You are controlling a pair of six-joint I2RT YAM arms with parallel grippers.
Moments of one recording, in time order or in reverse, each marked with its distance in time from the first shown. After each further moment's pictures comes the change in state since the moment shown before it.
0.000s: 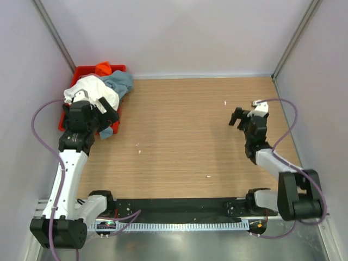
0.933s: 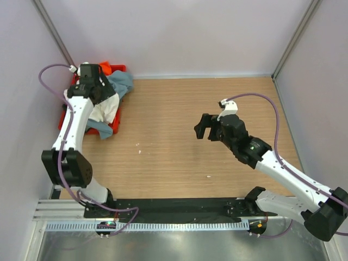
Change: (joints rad) left arm 0.007 0.581 0.558 -0.217 -0.219 0.037; right arm 0.631 -0.275 0.451 -0.912 0.075 0.345
